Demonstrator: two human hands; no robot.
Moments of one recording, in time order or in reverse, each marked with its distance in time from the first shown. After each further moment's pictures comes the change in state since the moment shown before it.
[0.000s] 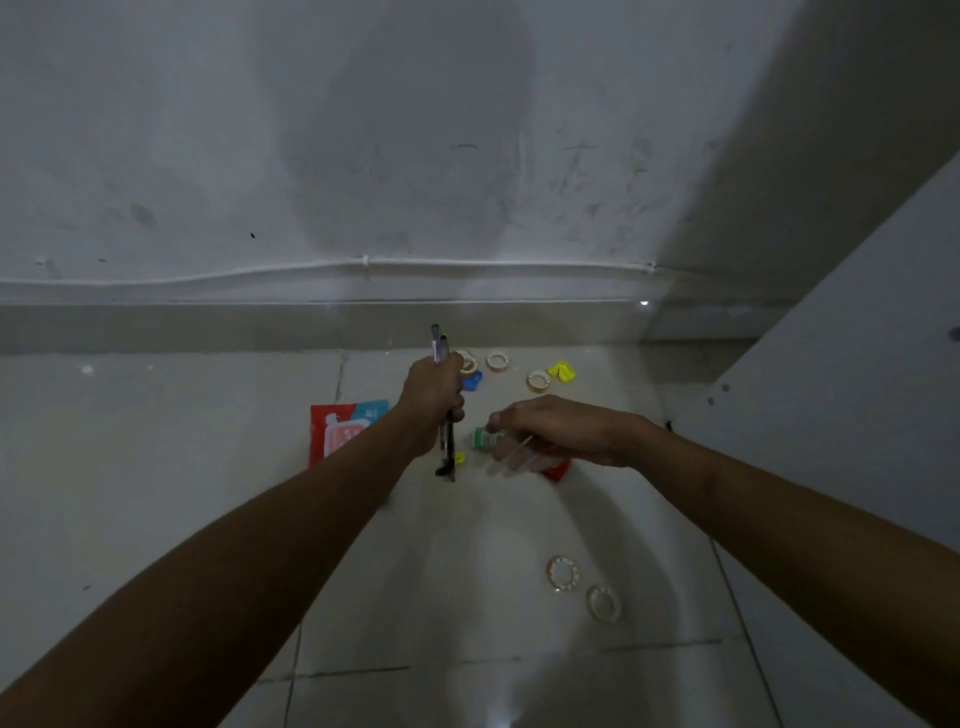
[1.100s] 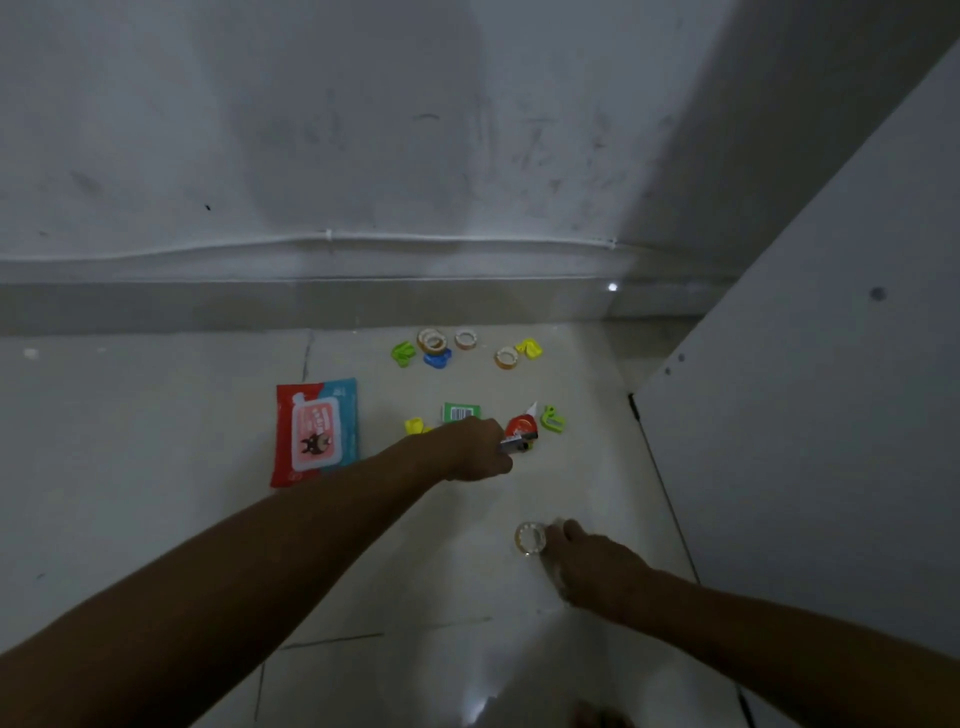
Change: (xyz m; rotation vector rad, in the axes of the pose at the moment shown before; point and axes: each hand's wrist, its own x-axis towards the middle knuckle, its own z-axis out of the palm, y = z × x) left_hand -0.036 -0.048 0.038 1.358 -0.657 0.202; right_hand -0.060 0.175 0.060 -1.101 0.230 0.112
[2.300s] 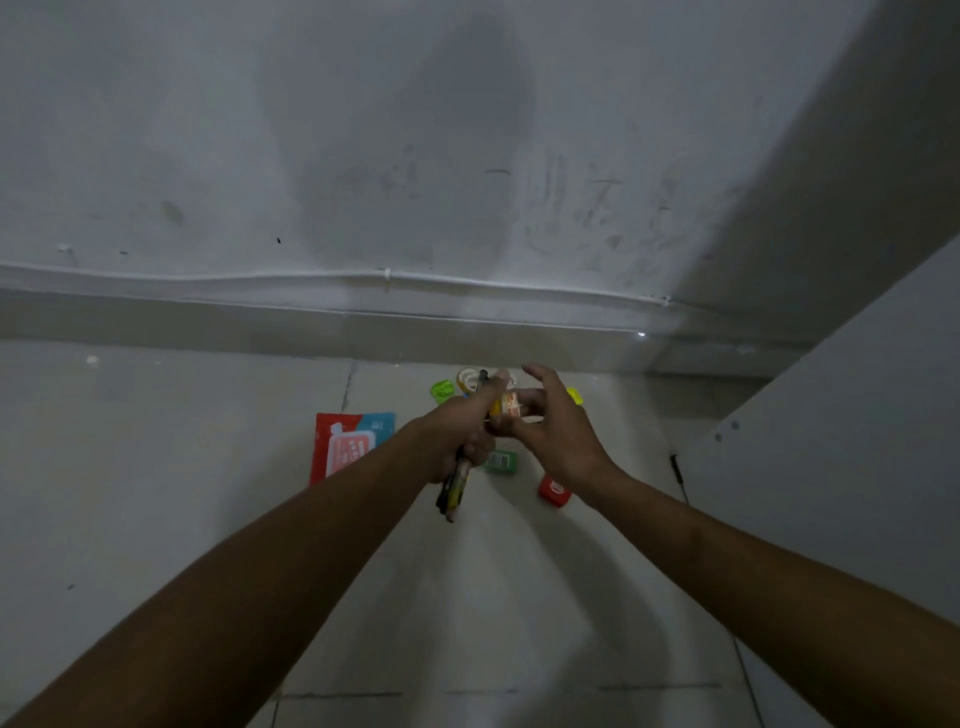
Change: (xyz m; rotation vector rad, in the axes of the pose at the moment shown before) left_hand -0.019 -0.028 -0.059 -1.433 0.162 -0.163; right_hand 0.076 -0.071 -0.169 1.027 0.568 -0.147
